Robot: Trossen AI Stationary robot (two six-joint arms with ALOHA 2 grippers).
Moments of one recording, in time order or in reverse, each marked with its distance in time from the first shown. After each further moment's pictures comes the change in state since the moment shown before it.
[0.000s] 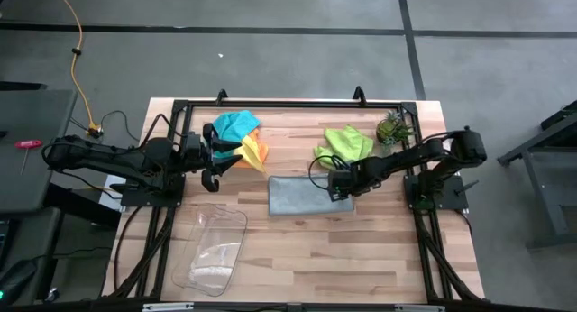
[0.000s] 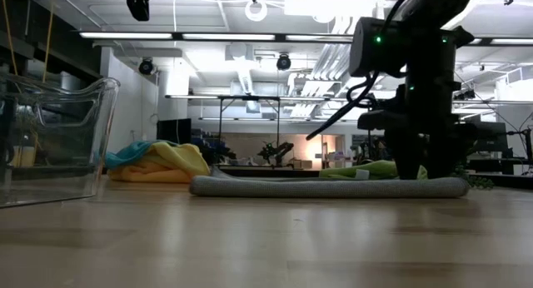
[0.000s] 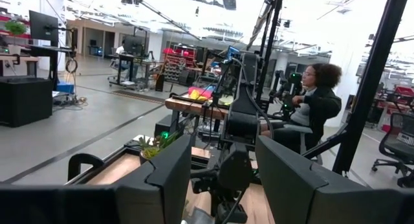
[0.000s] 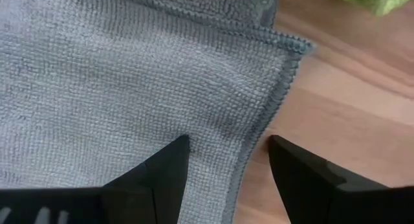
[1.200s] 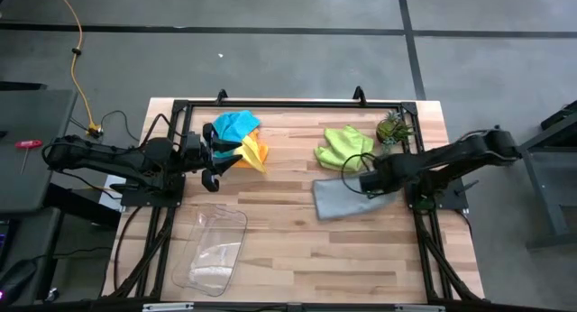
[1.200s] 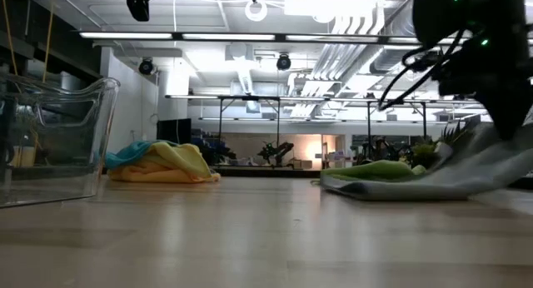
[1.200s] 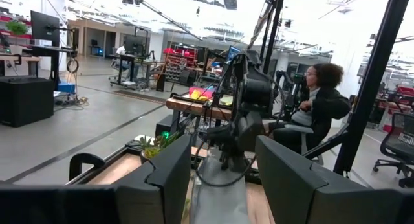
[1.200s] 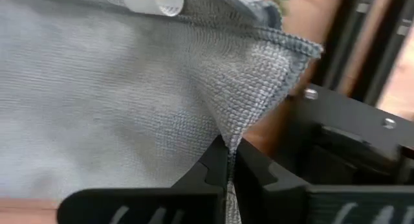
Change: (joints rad) left arm 0.001 0.000 0.000 -0.001 -0.003 0.000; right arm 0.107 -0.370 -0.004 -0.709 0.091 0.110
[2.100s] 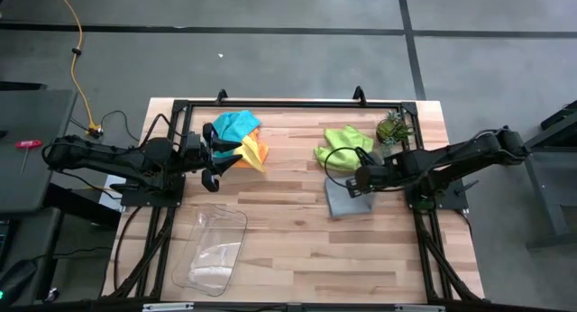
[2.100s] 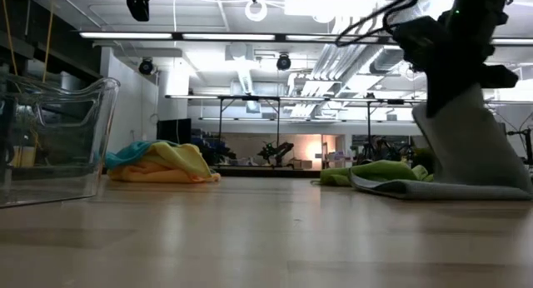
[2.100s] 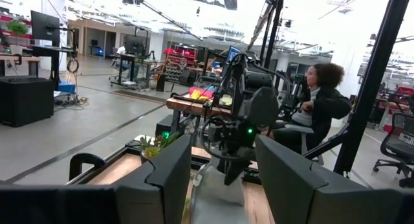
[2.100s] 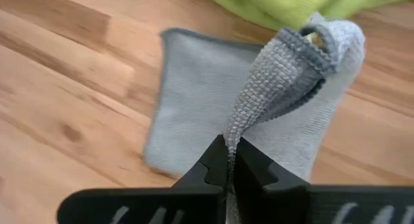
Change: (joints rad) left arm 0.000 0.000 0.000 0.000 0.000 0.000; right arm 0.012 -0.098 0.001 0.492 0.037 -0.067
